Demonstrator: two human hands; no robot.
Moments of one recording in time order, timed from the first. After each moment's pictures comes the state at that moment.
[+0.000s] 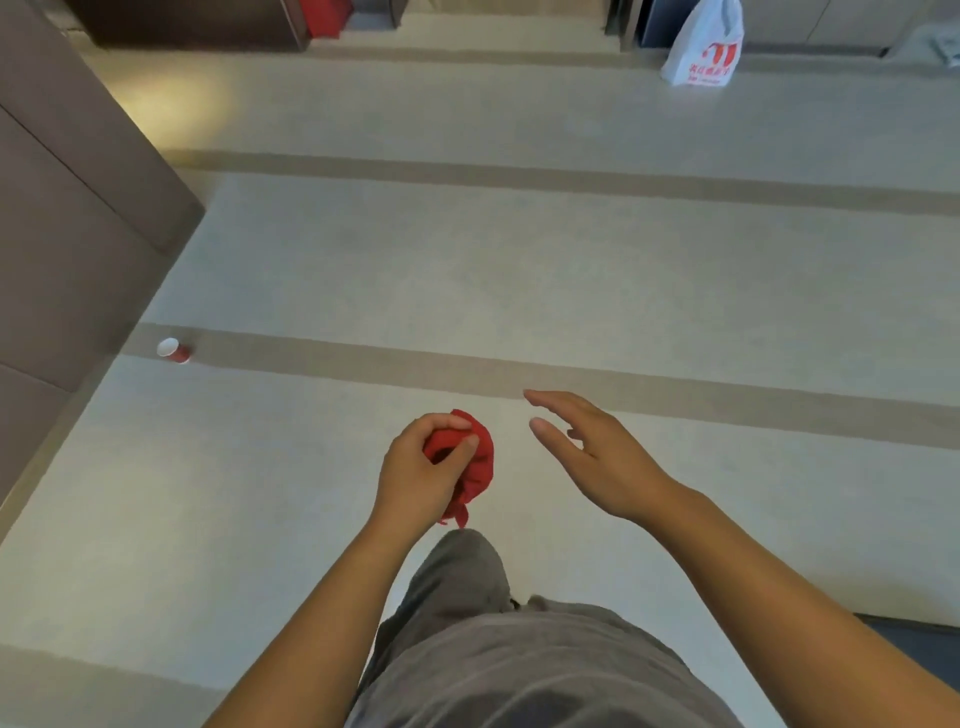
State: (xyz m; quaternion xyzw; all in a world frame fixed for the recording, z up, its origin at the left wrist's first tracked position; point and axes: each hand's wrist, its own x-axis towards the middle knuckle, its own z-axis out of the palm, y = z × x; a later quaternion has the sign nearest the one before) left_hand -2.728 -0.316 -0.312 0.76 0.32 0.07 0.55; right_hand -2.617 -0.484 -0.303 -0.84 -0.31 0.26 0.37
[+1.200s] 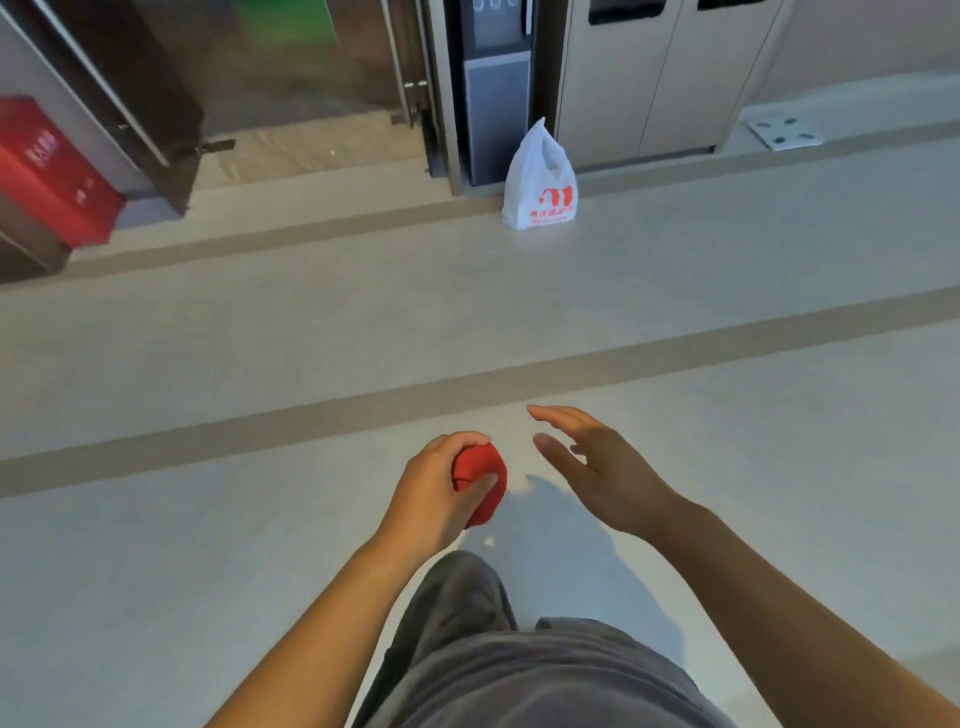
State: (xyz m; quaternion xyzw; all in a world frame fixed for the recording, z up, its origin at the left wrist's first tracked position) left_hand -1.667 -0.251 -0.302 0.89 0.07 -0.05 0.45; right_hand -1.616 -0.447 -0.287 -0.87 -0.20 0.16 0.41
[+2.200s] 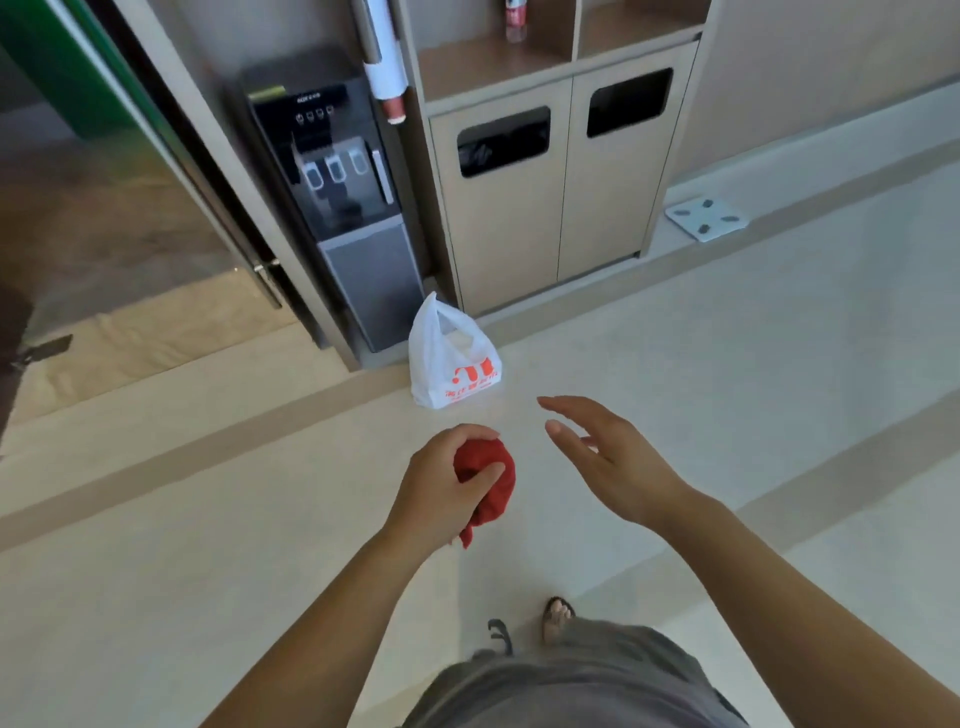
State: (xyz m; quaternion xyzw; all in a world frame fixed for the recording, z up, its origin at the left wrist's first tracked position) left_hand -0.814 -0.368 -0.284 0.87 -0.03 -0.08 0.48; right_hand -0.811 -0.574 -0.271 -0.88 -0.08 0.08 0.47
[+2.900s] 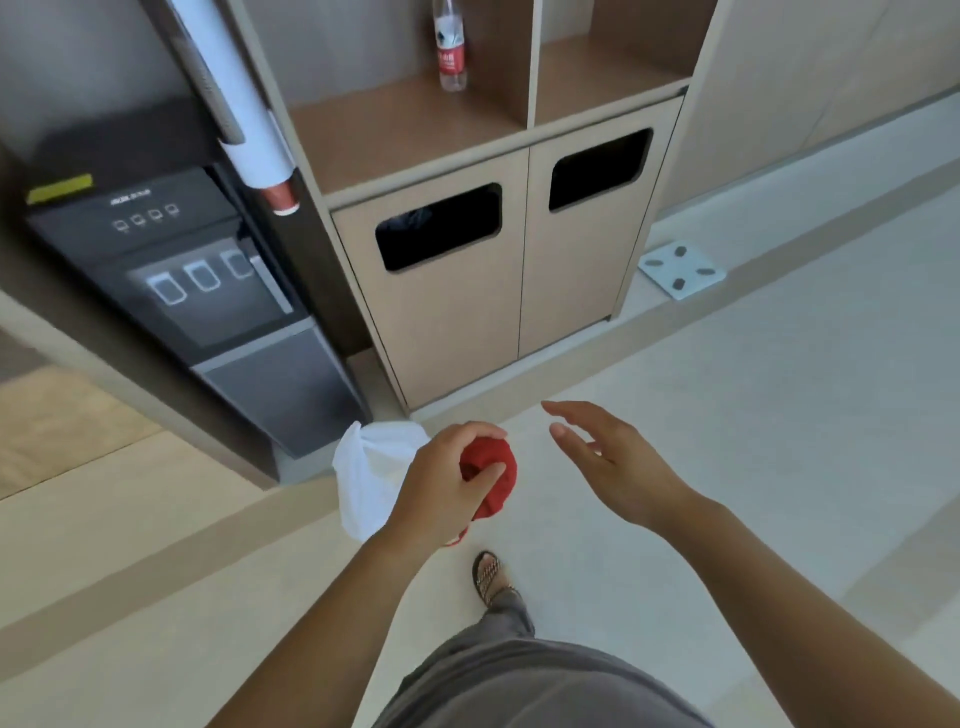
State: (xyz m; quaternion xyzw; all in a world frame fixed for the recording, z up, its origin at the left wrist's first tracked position) left_hand -0.344 -0.485 -0.308 0.88 -0.13 -0.08 0.45; right_hand -0.361 -0.692 -0.295 -0.89 -0.03 0.08 0.44
